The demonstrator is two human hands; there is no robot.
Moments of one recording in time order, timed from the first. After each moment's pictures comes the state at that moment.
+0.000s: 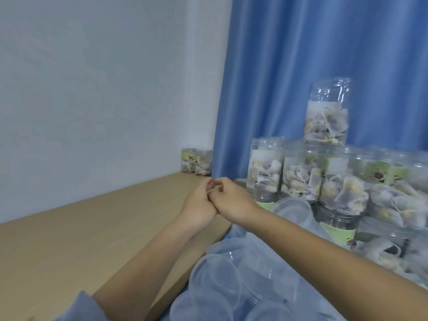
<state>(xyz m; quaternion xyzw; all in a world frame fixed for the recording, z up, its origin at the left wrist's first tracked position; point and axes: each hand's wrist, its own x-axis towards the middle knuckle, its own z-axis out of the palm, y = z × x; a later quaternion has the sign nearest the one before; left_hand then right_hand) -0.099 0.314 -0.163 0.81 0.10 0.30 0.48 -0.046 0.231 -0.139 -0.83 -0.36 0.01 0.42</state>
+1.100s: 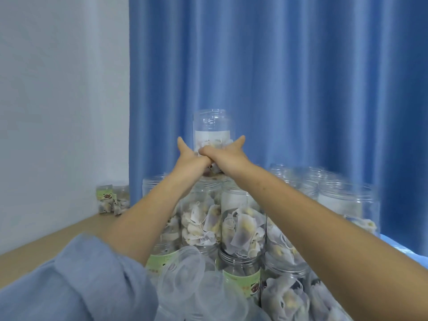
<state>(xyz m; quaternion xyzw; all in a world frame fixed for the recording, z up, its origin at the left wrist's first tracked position) 0.090 0.156 -0.010 0.79 0.02 0.28 0.55 0.129 0.070 0.002 -0.79 -0.20 -0.08 0.58</state>
